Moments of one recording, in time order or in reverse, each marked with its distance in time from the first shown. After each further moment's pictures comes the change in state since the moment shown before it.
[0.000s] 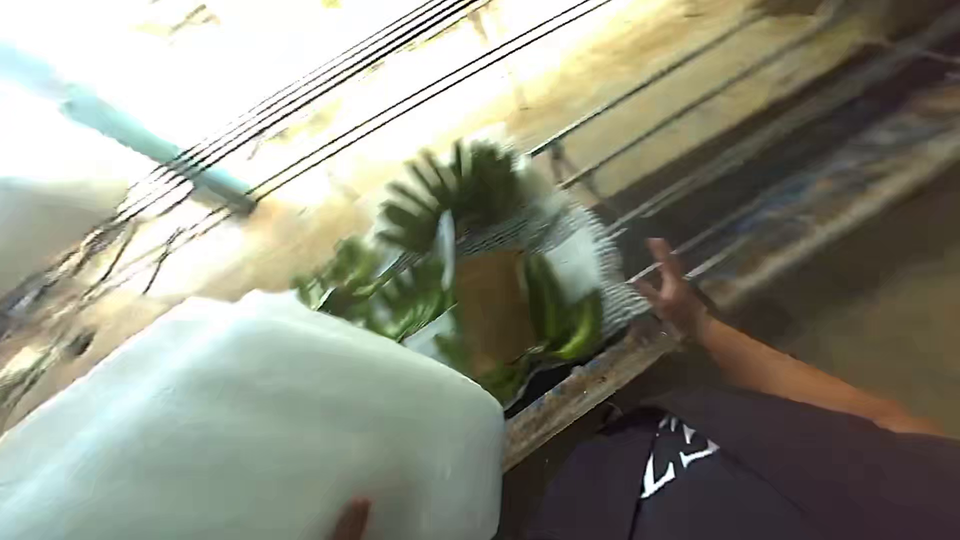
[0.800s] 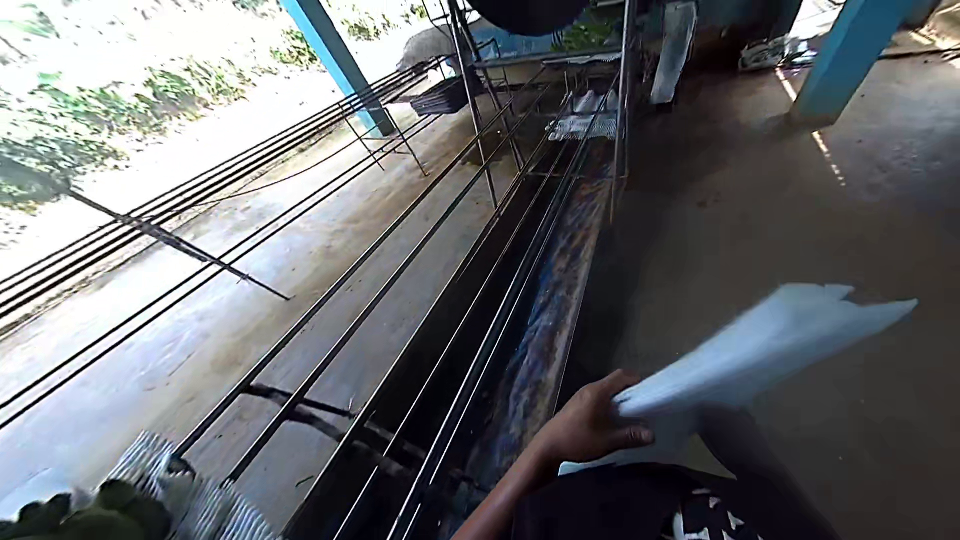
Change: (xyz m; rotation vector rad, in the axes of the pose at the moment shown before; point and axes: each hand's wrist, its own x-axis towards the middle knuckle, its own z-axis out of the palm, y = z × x) left_hand -0.427 0.079 0.571 -0.268 -2.364 0.456; right_hand -0.253 0.141 -0.434 0.942 0.991 0.082
